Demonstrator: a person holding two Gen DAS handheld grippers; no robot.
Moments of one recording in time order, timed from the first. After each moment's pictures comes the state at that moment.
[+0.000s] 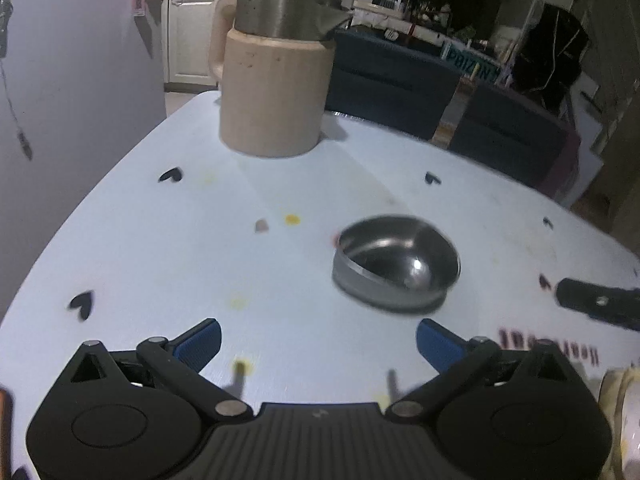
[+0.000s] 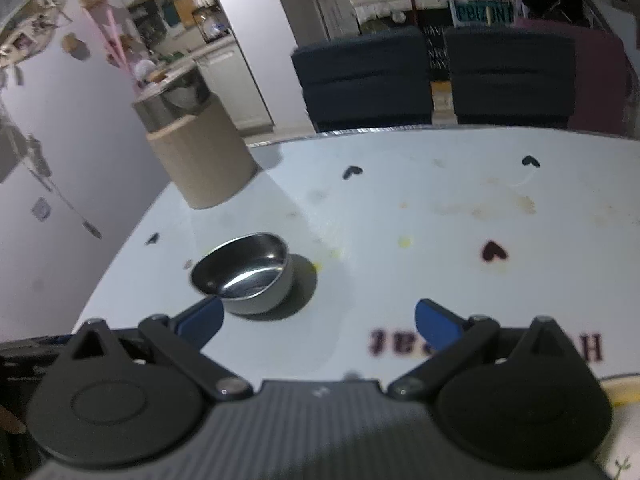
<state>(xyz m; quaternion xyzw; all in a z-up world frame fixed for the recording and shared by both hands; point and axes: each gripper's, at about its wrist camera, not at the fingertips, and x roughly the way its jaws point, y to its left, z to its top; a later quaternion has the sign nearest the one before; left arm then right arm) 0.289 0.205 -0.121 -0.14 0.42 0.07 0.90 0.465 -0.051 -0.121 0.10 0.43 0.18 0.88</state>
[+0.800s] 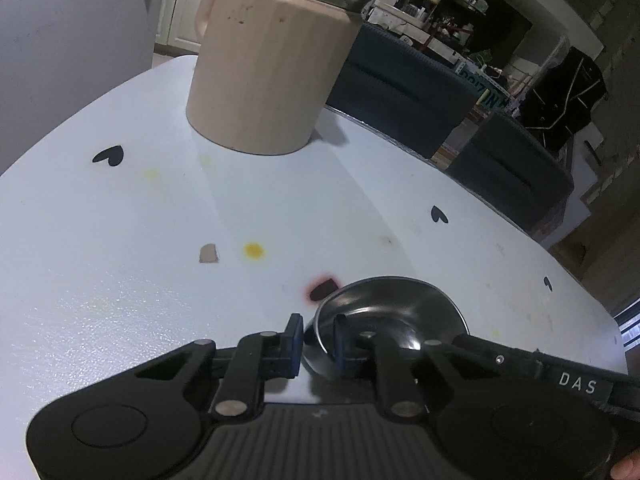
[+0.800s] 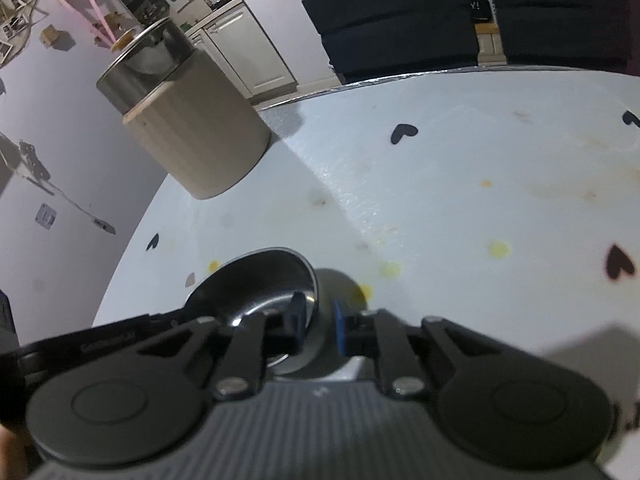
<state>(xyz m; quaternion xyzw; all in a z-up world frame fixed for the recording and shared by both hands) 0.367 0.224 -0.166 -0.24 0.41 0.05 0.88 0.552 0.000 -0.177 0.14 0.49 0.24 0.83</state>
